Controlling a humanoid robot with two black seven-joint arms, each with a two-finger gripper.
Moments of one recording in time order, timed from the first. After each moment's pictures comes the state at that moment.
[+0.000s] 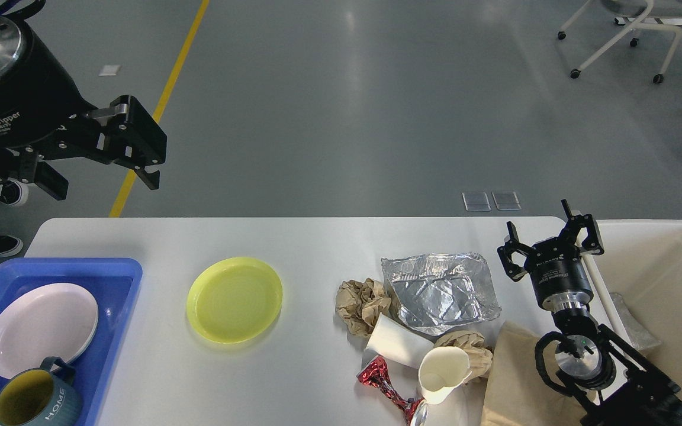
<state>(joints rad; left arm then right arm) -2.80 0.08 1.74 -1.63 -0.25 -0.96 -0.16 0.28 -0.21 1.06 0.89 -0.14 0.25 0.49</state>
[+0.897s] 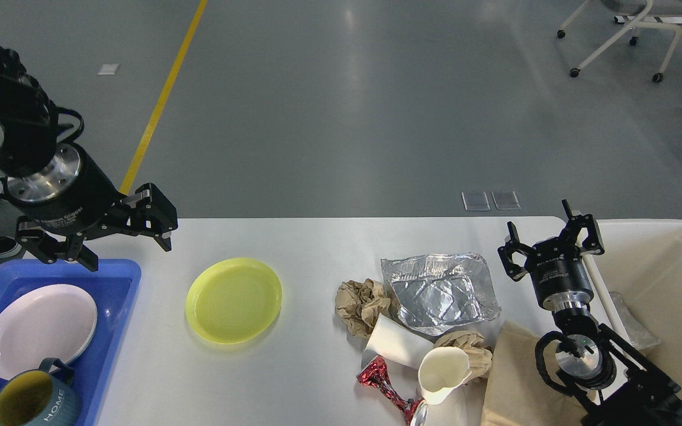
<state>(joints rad) -2.30 0.10 1.73 -1.57 -0.37 -0.68 -0.16 0.28 -0.21 1.06 0.89 -0.14 0.25 0.49</state>
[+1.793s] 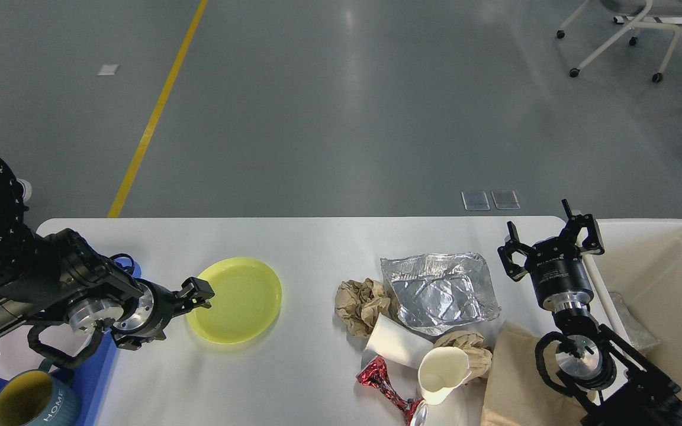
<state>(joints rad) -1.54 0.20 1.38 -1.30 -0.57 -0.04 -0.14 0.28 -0.21 1.06 0.89 -0.14 0.25 0.49</state>
